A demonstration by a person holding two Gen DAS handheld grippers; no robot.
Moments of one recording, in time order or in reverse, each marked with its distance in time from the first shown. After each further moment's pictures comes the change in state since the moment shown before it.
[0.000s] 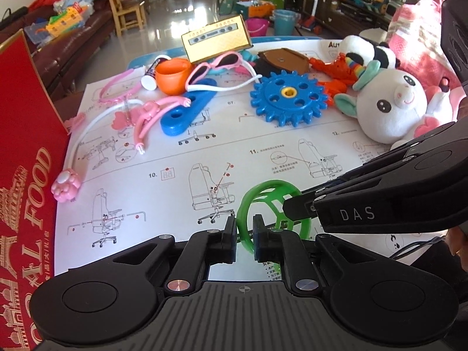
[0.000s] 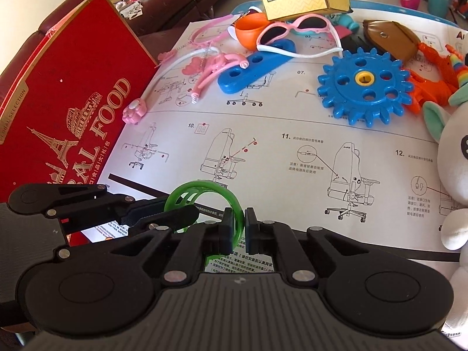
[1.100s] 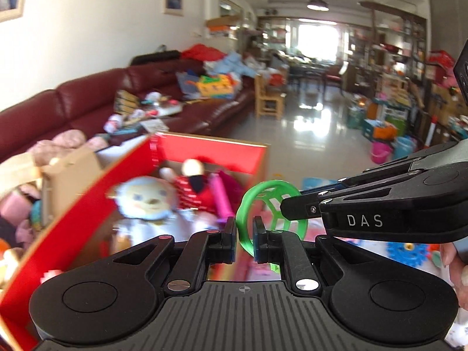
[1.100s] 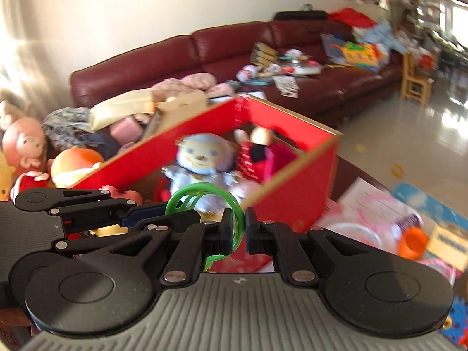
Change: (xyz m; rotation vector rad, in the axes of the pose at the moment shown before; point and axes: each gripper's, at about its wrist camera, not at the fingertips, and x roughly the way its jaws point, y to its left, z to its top) left arm -0.232 0.142 -0.010 -0.358 -0.414 0.446; right arm -0.081 0.248 0.088 -0.597 -0.289 0.278
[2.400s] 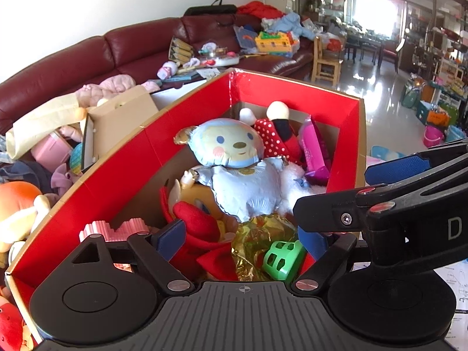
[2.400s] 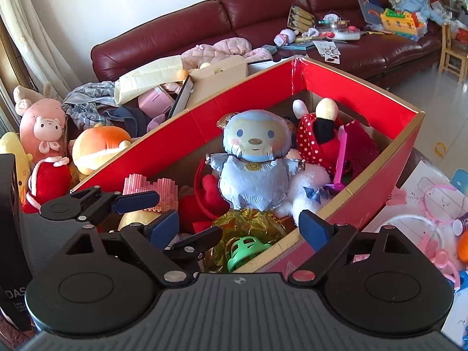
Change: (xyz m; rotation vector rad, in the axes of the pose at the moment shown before) left arm 0.045 0.073 -0.025 -0.110 0.191 0.158; right arm 0.073 0.033 0.012 0.033 0.154 0.121
